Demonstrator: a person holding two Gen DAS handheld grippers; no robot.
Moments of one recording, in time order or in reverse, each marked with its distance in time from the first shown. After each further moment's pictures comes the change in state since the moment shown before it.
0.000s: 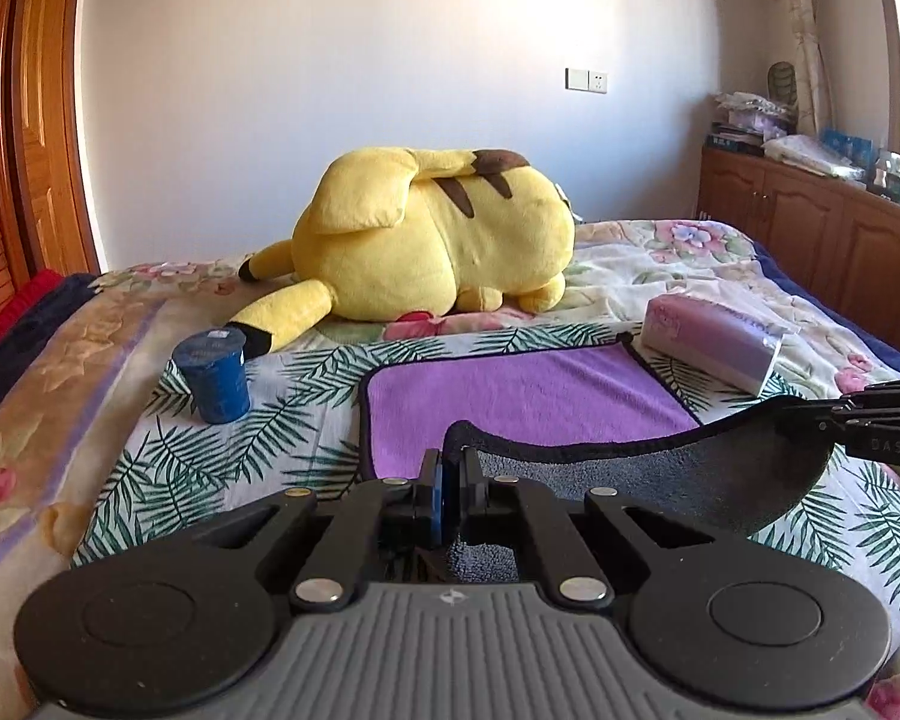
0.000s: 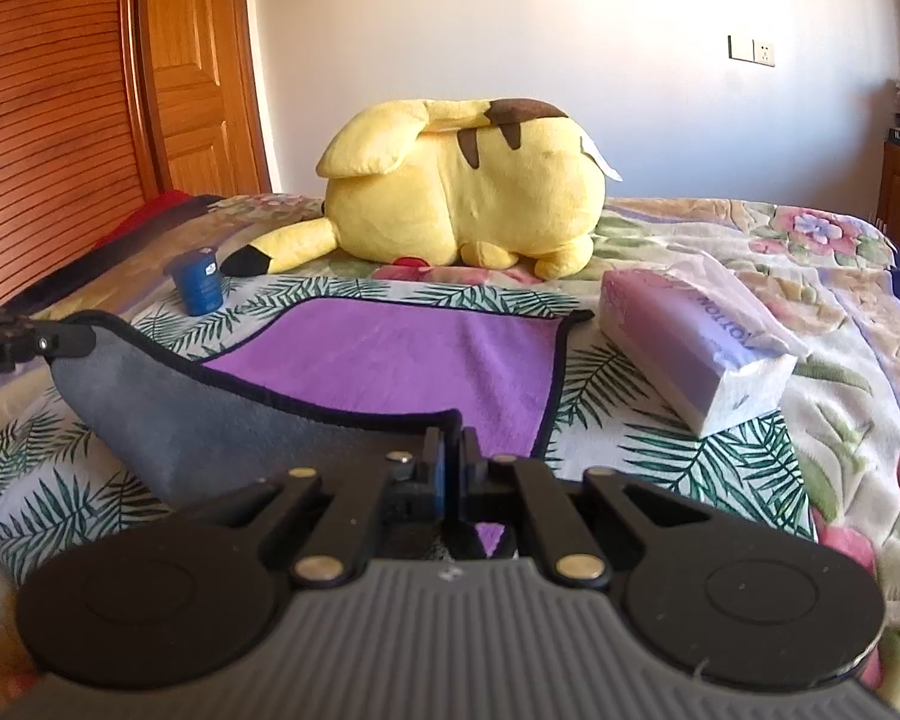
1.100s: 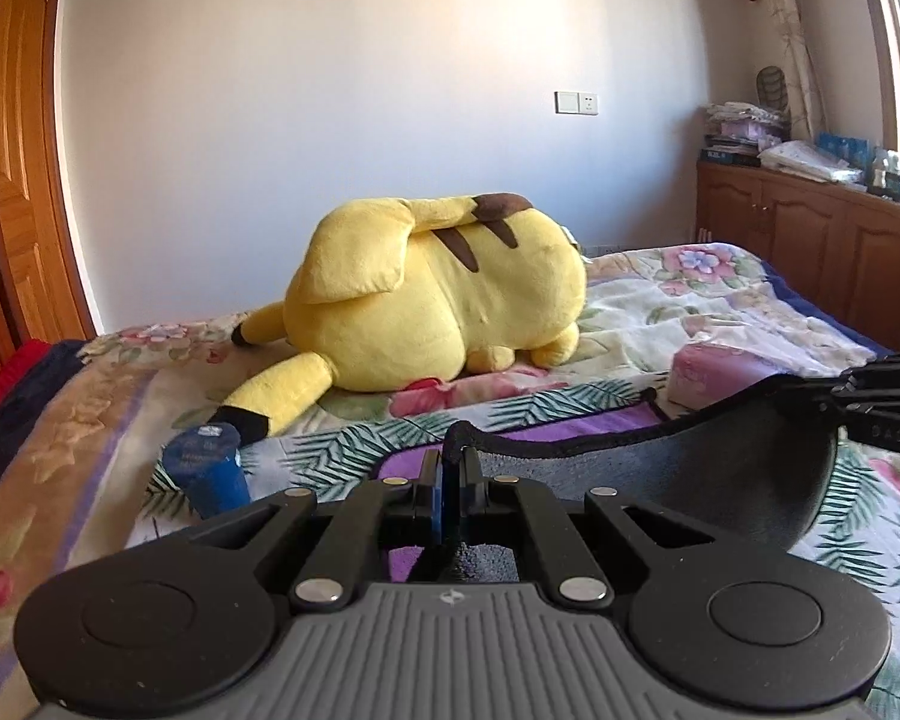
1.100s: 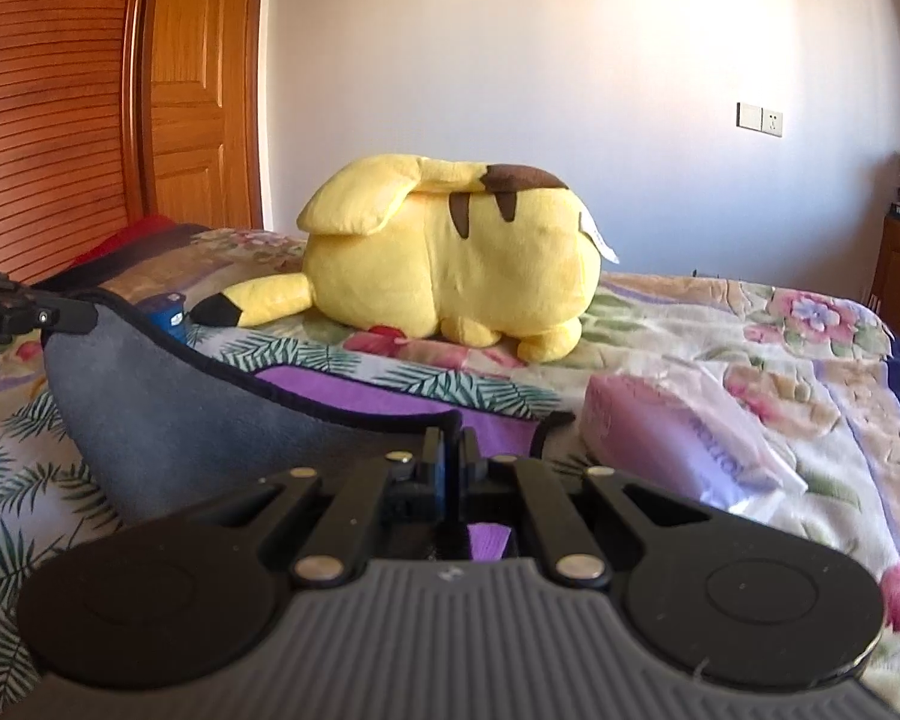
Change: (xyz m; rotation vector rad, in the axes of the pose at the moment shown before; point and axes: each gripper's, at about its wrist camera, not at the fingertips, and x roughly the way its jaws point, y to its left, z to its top) left arm 0.041 0.011 0.047 0.067 -0.060 0.011; right arm 0.026 -0.008 0.041 -0.092 -0.098 -0.038
